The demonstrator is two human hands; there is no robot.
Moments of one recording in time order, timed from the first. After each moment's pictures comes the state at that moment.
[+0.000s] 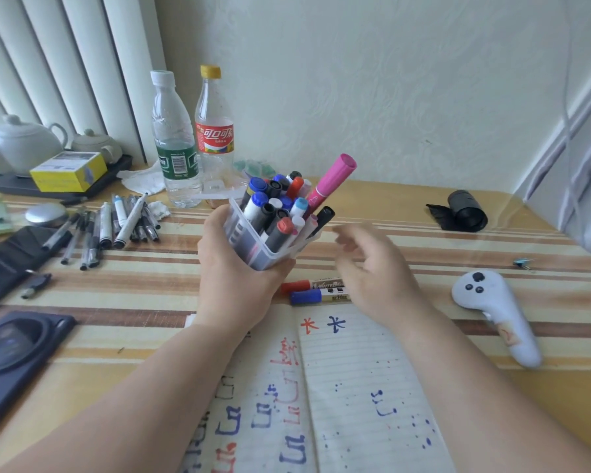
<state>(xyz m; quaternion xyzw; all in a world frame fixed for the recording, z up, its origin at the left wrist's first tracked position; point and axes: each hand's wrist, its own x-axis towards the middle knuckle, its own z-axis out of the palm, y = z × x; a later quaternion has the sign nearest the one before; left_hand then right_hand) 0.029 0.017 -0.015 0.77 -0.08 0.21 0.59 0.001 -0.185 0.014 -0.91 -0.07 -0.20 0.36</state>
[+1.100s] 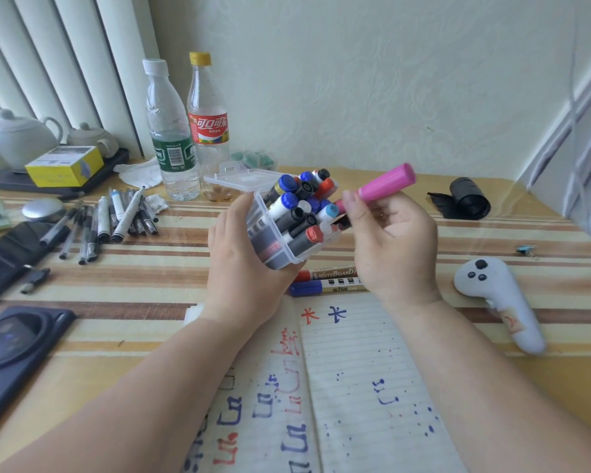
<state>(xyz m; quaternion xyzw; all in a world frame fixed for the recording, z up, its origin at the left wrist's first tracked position) 0.022 0.007 -0.009 0.83 -0.13 0.24 0.49 -0.004 -0.165 0.037 -0.75 -0.06 -0.41 0.53</state>
